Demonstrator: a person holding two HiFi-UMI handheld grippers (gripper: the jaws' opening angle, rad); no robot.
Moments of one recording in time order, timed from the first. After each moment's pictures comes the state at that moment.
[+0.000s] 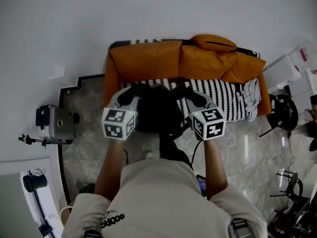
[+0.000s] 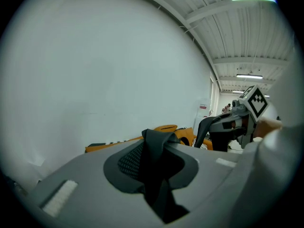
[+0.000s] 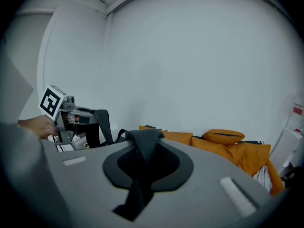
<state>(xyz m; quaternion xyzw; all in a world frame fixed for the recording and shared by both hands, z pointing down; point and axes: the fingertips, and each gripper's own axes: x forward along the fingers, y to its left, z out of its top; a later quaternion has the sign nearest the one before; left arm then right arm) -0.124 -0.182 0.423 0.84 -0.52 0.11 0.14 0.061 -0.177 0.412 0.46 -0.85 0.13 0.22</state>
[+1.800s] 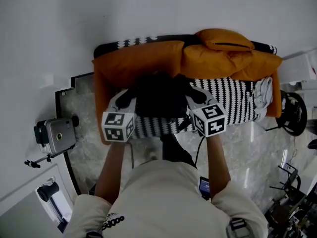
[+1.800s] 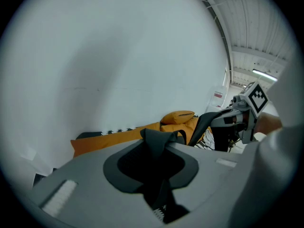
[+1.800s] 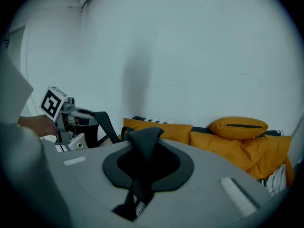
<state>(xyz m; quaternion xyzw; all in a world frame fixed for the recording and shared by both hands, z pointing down) -0.104 -0.408 0.540 0.80 -0.52 0.19 0.24 0.088 -0.415 0.523 0.42 -0.84 0.22 0.26</state>
